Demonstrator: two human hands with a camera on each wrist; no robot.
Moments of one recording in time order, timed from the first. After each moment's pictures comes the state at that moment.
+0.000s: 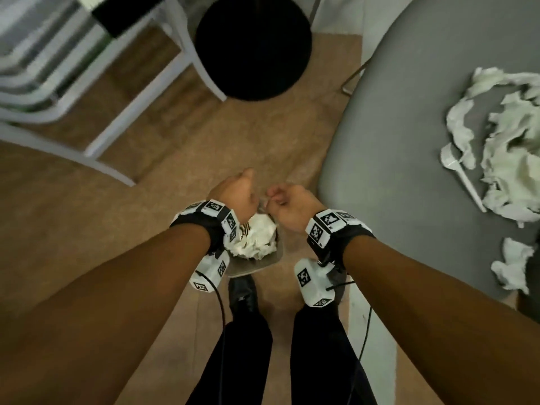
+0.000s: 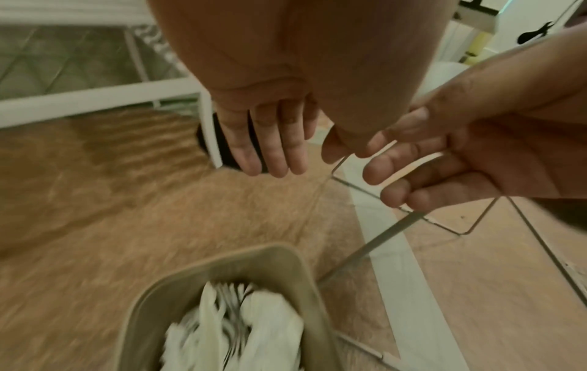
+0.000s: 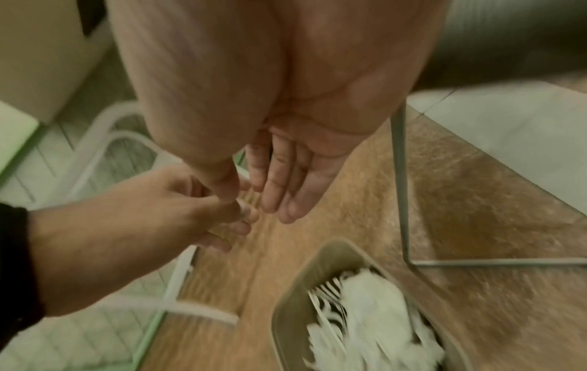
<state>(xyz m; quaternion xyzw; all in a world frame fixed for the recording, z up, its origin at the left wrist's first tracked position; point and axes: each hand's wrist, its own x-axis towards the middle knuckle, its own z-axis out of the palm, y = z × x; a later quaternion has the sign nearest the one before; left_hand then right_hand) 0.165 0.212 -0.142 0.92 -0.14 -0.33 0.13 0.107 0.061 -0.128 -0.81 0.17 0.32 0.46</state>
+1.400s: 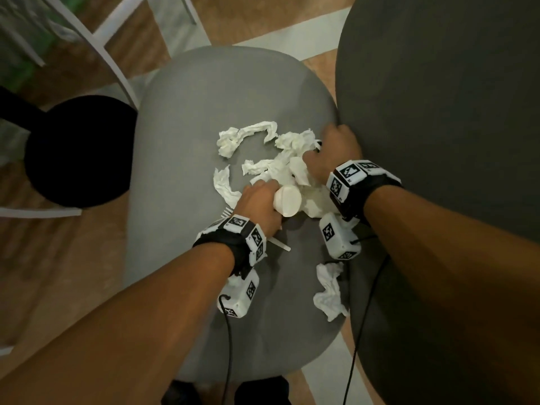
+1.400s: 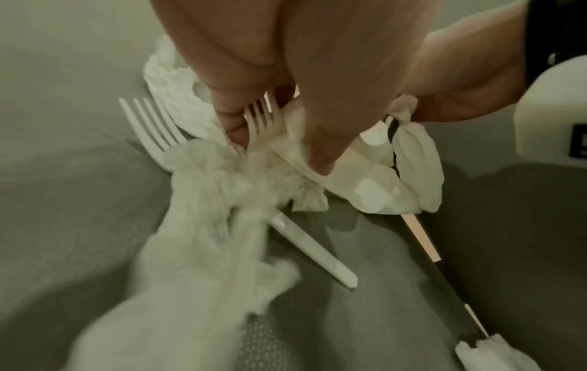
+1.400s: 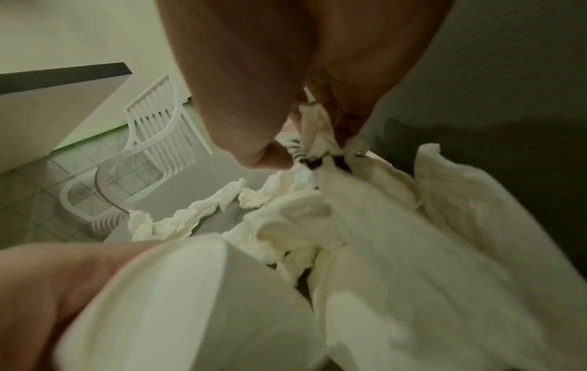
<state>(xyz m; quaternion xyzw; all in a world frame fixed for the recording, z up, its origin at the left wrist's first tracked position) 0.123 -0.241 -0.119 0.85 -0.37 -0.31 0.20 0.076 -0.409 -0.076 -0.85 0.47 0.06 0.21</state>
